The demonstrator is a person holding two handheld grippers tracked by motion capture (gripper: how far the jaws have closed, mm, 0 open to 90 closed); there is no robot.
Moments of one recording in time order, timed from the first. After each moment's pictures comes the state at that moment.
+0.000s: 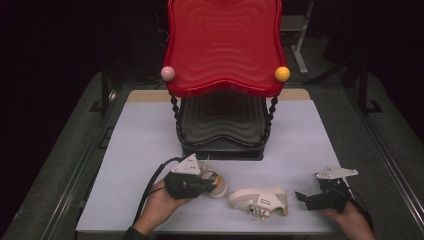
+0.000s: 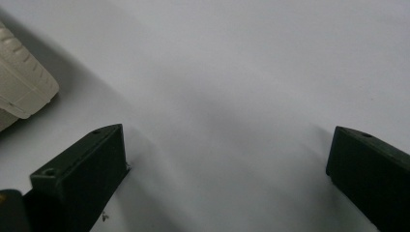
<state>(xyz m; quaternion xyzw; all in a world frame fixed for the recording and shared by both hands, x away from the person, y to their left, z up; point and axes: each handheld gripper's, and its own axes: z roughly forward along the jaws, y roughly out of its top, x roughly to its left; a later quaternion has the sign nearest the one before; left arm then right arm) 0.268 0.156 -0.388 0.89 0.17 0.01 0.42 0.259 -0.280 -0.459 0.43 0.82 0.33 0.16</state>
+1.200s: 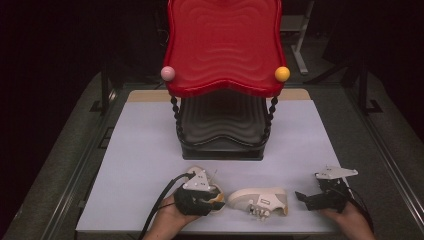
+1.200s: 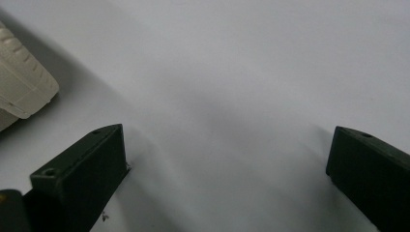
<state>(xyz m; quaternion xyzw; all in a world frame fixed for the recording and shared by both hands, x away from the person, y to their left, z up) 0.250 0.134 -0.418 0.89 0.18 -0.01 0.41 0.259 -0.280 -0.459 0.43 0.83 0.33 0.16</state>
